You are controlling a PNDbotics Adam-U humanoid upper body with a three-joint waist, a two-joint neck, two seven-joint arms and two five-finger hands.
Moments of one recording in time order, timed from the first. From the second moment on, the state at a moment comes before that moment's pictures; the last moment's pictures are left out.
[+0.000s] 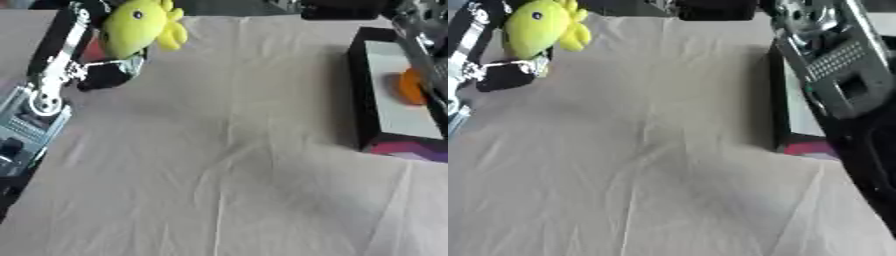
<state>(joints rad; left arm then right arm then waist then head) -0.49 0.60 -0.21 -1.79 -0.33 0.20 0.09 -1.00 -0.30 0.41 -1.69 0.27 0.37 0.31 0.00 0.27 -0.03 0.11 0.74</state>
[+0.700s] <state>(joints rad) -0.49 0.49 -0.24 -1.77 -0.43 0.14 0.12 -1.01 -0.18 0.45 -1.58 0.33 0.35 0.36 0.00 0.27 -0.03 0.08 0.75</state>
